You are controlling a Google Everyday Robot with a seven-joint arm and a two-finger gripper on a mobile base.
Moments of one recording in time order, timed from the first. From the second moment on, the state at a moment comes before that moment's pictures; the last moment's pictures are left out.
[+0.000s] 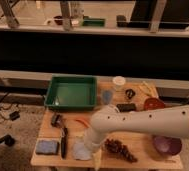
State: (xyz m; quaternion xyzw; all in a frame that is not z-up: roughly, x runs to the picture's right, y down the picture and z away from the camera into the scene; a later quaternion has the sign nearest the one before) arm -0.044 0.300 0.685 -0.34 -0.31 -0.25 0.85
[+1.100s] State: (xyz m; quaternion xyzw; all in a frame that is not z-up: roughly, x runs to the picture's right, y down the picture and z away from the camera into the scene) arm -0.050 0.308 0.710 -0.34 -0.29 -0.25 0.86
